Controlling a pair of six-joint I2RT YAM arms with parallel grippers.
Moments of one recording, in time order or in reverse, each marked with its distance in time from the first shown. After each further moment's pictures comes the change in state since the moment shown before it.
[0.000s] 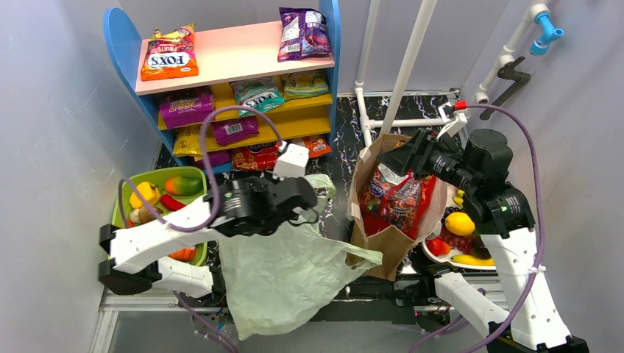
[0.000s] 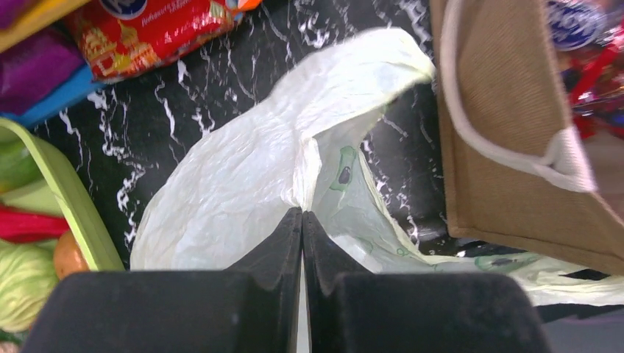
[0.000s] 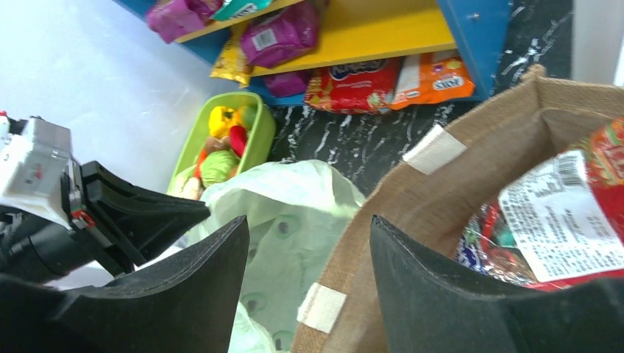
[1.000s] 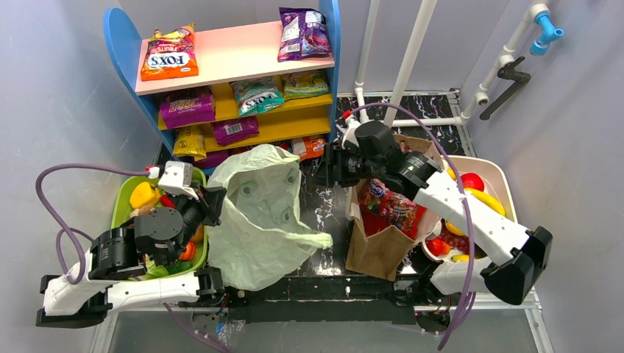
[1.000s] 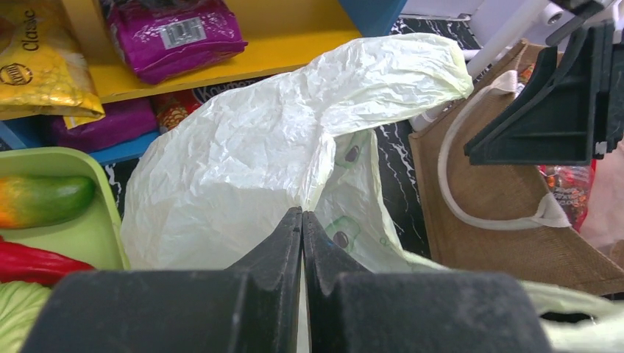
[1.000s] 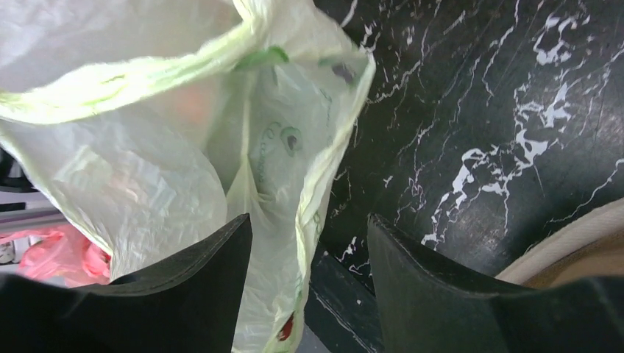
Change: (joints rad) left arm 0.000 -0.766 -0.390 0.287 -0.201 0.195; right arm 0.508 0.440 0.063 0.062 0.201 0.082
